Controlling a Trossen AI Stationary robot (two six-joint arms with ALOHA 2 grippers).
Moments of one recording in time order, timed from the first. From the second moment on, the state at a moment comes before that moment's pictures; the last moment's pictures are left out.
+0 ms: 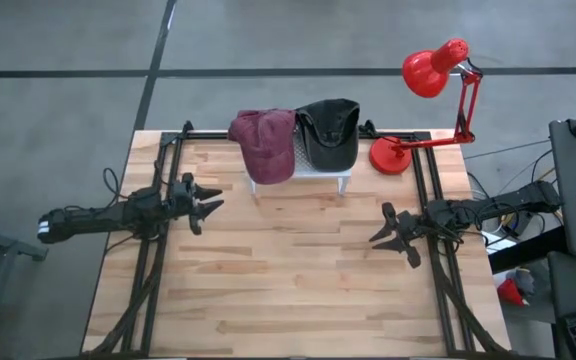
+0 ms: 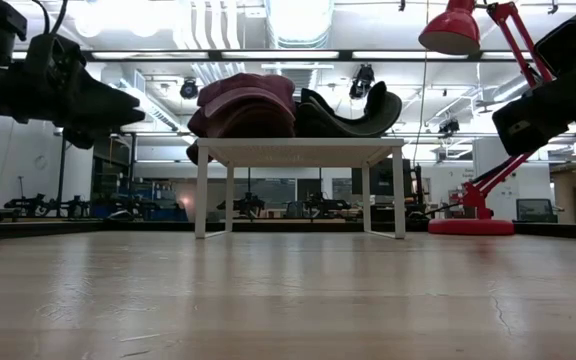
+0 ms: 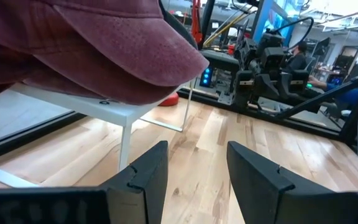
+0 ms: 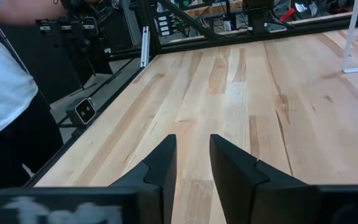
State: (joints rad) left arm 0.11 0.13 0.01 0.04 -0.17 -0.20; right arm 0.20 0.30 0.01 0.10 -0.13 0.24
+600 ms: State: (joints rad) left arm 0.11 0.00 0.01 0.04 -0.17 -0.20; right arm 0.20 0.30 0.01 0.10 -0.13 0.24
